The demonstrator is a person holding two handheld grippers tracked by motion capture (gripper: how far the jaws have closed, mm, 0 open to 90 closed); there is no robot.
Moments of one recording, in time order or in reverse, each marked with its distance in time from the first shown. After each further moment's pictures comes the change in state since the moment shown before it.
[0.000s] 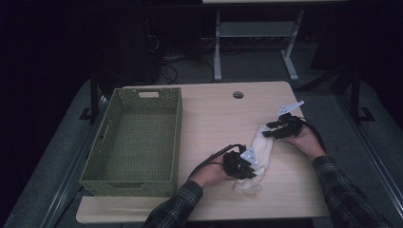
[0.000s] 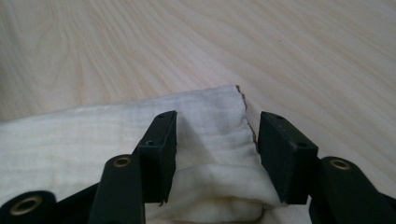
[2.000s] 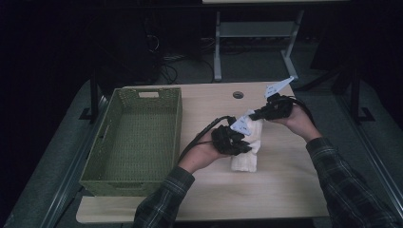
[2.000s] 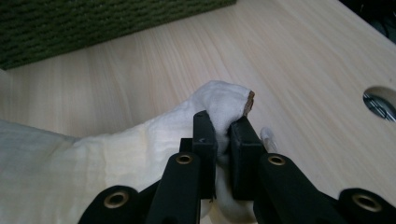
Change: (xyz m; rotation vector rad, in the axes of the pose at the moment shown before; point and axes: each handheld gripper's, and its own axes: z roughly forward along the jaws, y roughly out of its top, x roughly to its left) left arm 0.006 0.049 -0.114 -0.078 0.146 -0.085; right arm 0.038 0.103 -0.037 -0.039 0.150 -0.160
